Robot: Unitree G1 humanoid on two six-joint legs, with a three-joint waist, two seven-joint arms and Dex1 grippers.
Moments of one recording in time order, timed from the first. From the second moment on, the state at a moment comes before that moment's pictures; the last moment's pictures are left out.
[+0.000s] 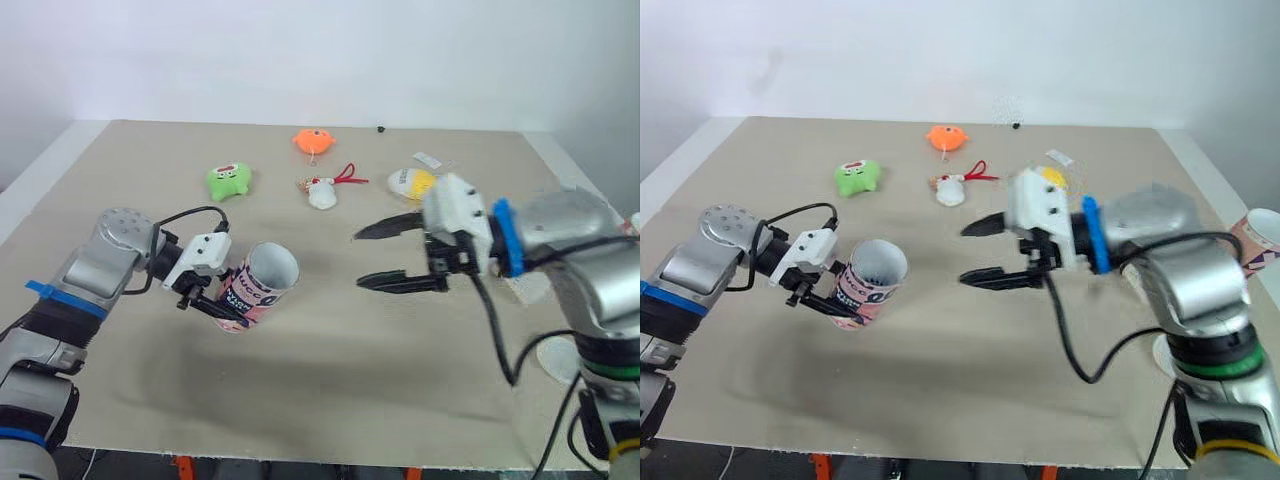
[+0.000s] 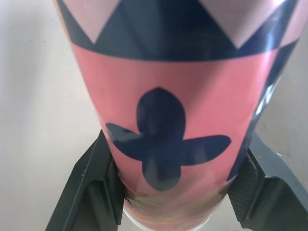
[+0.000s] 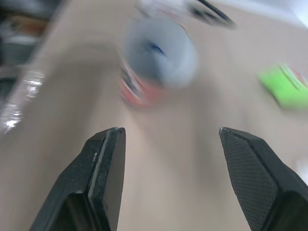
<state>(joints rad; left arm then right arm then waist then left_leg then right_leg) -0.71 0.84 -0.33 0.25 -0.25 0.16 -1.61 -0.42 -0.84 -0.19 -0.42 0.41 0.76 1.07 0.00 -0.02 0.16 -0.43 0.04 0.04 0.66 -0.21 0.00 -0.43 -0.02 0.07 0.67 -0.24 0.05</state>
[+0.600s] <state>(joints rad) -0.80 0.76 -0.43 0.32 -0.29 0.14 -1.62 0.17 -0.88 -0.69 -0.14 0.34 0.64 1.00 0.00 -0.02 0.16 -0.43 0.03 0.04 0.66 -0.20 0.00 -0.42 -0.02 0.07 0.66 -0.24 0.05</state>
